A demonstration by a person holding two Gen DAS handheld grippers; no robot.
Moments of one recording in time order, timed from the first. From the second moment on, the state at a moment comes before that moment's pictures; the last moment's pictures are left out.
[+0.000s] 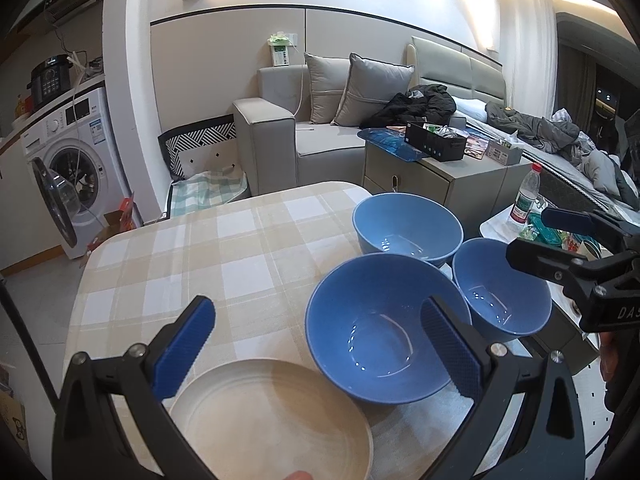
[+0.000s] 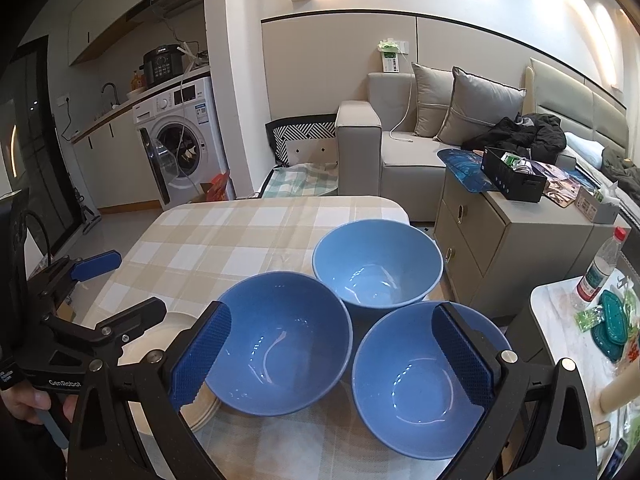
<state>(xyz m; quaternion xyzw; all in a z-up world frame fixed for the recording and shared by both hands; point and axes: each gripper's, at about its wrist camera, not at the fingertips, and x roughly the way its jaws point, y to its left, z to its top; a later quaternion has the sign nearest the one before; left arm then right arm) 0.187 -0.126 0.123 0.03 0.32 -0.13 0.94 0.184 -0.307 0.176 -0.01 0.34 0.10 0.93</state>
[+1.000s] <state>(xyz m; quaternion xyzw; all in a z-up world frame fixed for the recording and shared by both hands) 0.259 -0.180 0.119 0.05 0.35 -0.15 0.92 0.253 -0.380 0.166 0.03 0.39 0.10 0.91</state>
